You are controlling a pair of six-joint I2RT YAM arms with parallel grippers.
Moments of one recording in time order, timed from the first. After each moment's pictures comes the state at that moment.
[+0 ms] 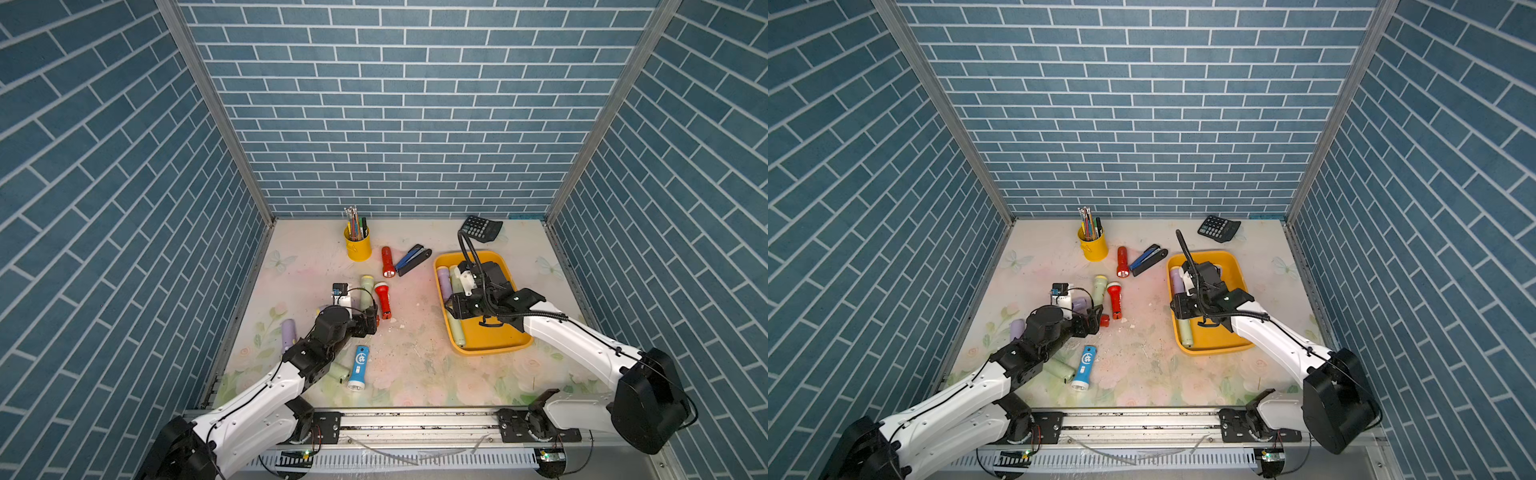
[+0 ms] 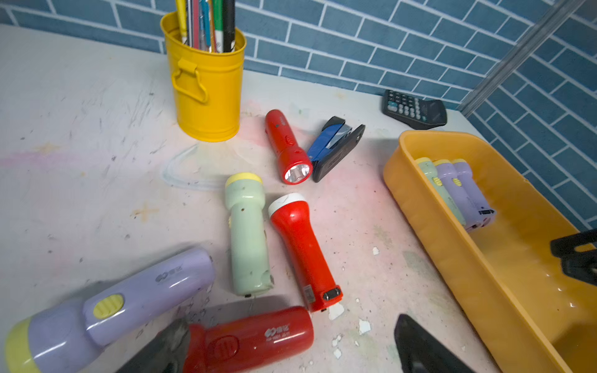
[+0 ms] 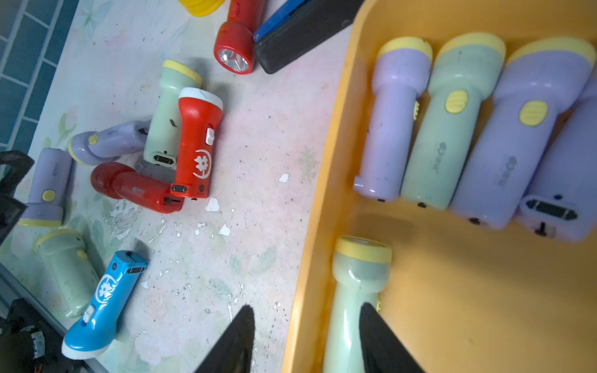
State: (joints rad) left arm -0.60 0.88 0.36 0.02 -0.21 -0.46; right arm 0.64 1.31 0.91 -0.47 -0.15 0.32
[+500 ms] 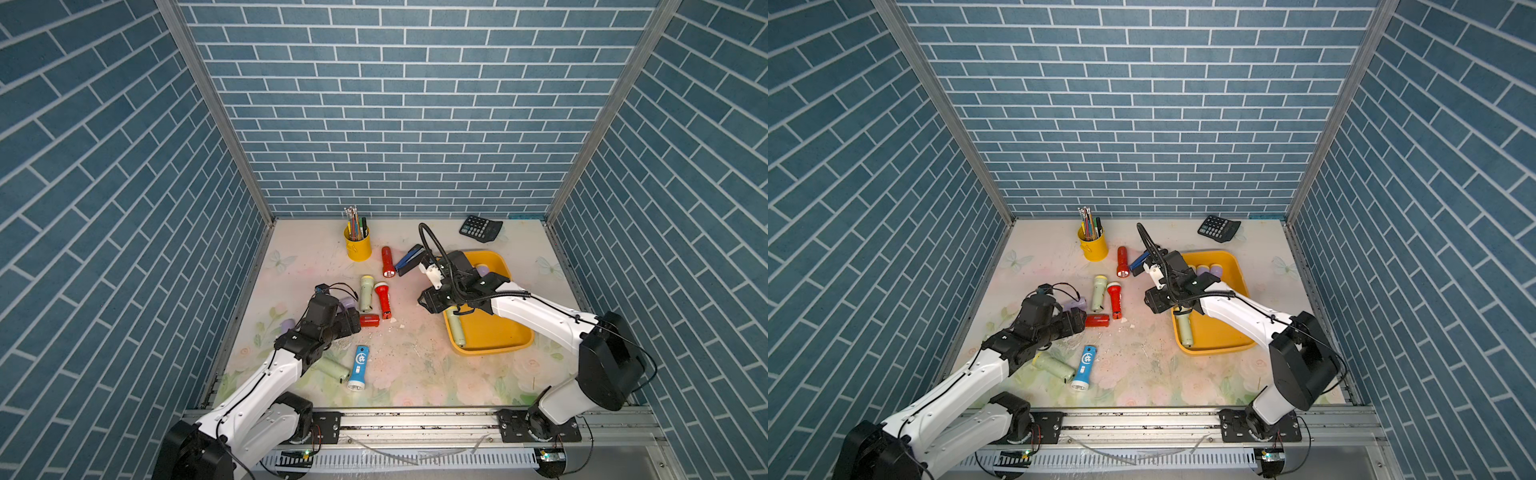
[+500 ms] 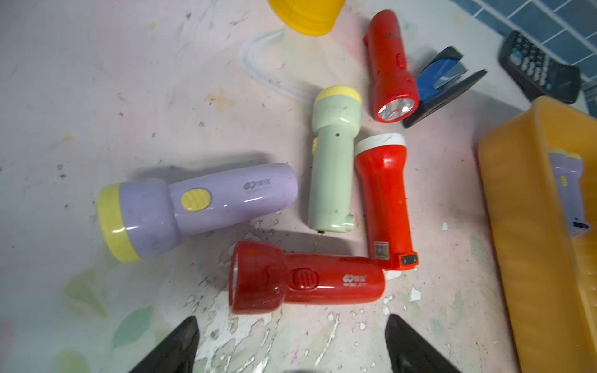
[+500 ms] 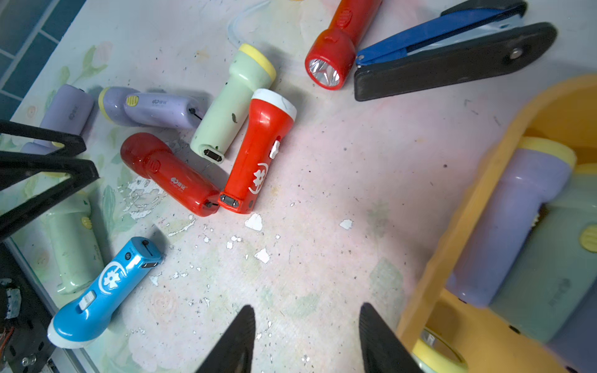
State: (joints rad) left arm -0.38 0.95 0.49 -0.36 -0.03 -0.60; right arm 0.76 1.58 1.15 -0.48 -0.17 0.15
